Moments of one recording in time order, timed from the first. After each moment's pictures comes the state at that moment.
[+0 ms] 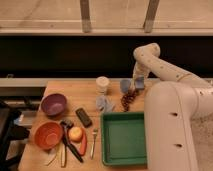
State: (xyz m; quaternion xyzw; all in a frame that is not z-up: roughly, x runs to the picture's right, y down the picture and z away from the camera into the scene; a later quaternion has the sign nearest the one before) arm 0.257 -0.080 0.938 -0.10 0.17 0.71 0.68
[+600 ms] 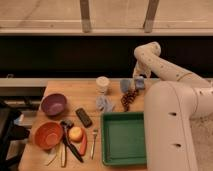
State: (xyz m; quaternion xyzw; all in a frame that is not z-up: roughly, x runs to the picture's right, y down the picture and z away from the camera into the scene) arm 0.265 -0.083 0.936 -0.09 0.18 0.71 0.67
